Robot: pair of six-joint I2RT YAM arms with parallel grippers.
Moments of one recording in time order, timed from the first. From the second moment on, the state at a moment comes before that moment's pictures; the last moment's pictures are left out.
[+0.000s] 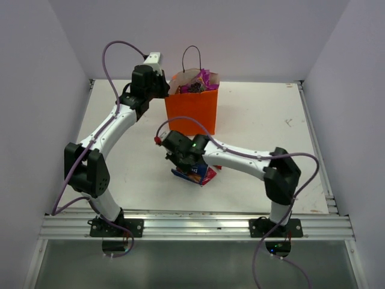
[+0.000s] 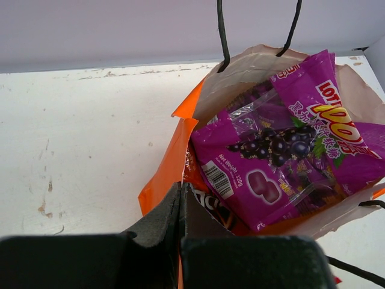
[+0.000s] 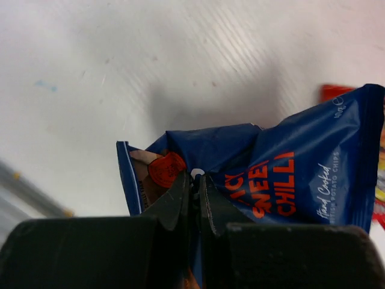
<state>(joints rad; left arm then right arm) -0.34 1.71 1.51 -0.16 0.02 -0.27 1.07 1.91 1.46 -0.66 0.15 0.14</state>
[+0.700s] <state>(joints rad) -0.34 1.69 1.51 -0.18 0.02 -0.28 0.77 1.89 2.19 -0.34 0.42 0.00</state>
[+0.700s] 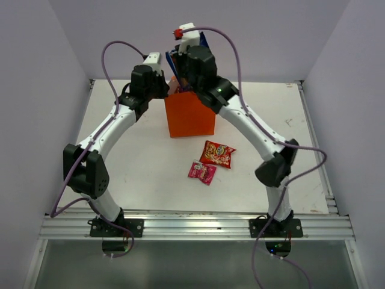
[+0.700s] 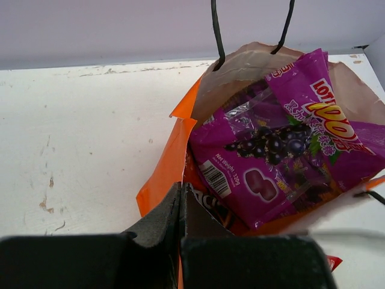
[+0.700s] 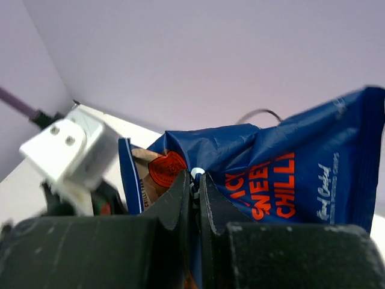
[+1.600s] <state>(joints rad) -0.34 1.69 1.51 -0.19 0.05 -0.28 0.76 1.95 1.83 -0.12 0.38 0.00</state>
